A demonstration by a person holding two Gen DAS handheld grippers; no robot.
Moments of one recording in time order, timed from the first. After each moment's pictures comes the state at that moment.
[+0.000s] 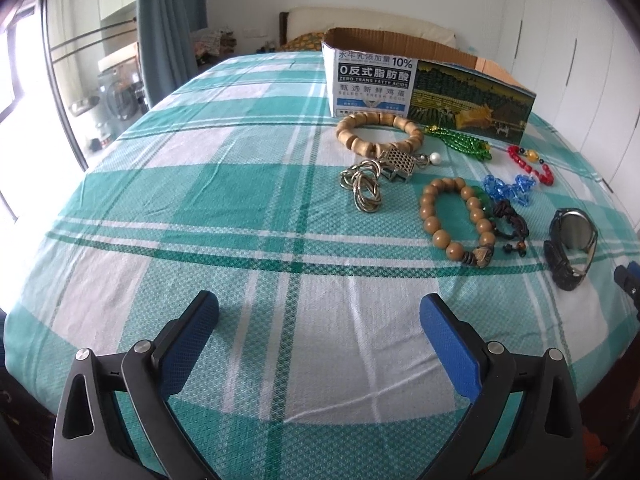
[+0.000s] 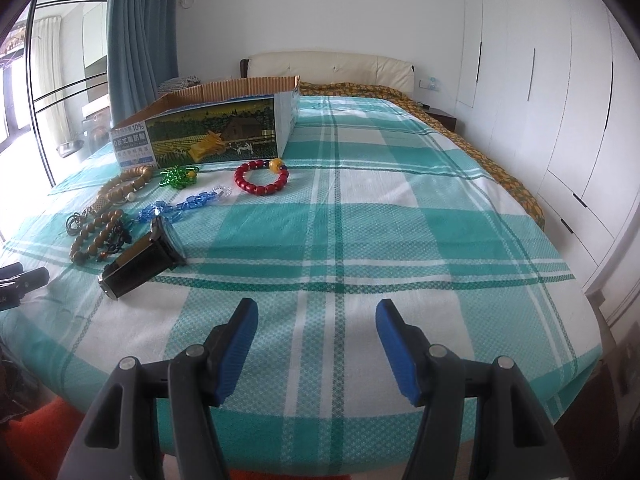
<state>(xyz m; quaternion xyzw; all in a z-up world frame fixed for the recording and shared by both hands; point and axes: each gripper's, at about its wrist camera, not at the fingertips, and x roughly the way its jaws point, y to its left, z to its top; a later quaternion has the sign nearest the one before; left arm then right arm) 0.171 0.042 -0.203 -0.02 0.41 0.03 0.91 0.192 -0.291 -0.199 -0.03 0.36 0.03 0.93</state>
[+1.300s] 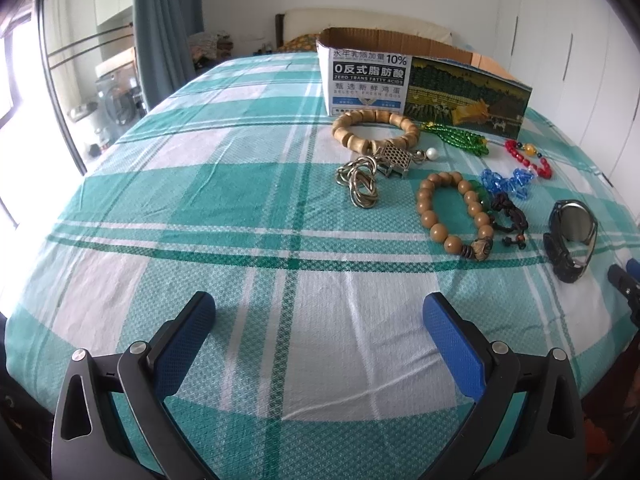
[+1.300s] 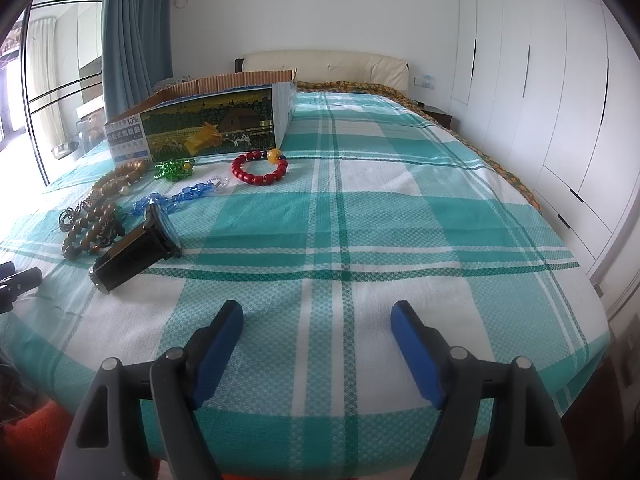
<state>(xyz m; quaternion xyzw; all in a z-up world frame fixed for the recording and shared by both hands) 0.169 0.042 -0.203 -0.02 0.40 0.03 0.91 0.193 -0.286 -0.208 -0.03 0.36 0.02 0.93</state>
